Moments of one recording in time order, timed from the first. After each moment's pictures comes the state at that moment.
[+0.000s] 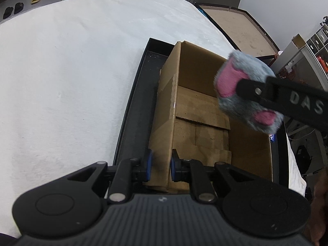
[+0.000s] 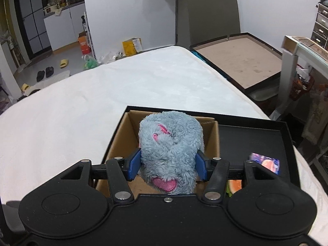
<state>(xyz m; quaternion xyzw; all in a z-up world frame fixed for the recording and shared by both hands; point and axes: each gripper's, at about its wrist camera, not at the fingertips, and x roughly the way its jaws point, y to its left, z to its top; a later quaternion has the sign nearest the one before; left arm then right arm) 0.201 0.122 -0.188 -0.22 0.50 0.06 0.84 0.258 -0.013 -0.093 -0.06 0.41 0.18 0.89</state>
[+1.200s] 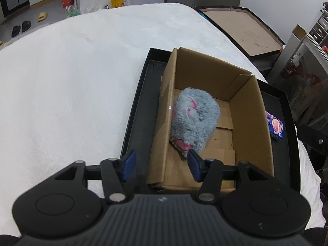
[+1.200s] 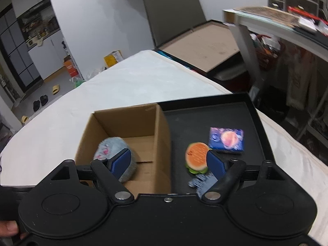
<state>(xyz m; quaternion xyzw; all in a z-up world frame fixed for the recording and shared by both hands) 0.200 0.099 -0.168 -0.16 0.49 0.09 0.85 0.240 -0.125 -0.089 0.04 0.42 0.14 0.89</state>
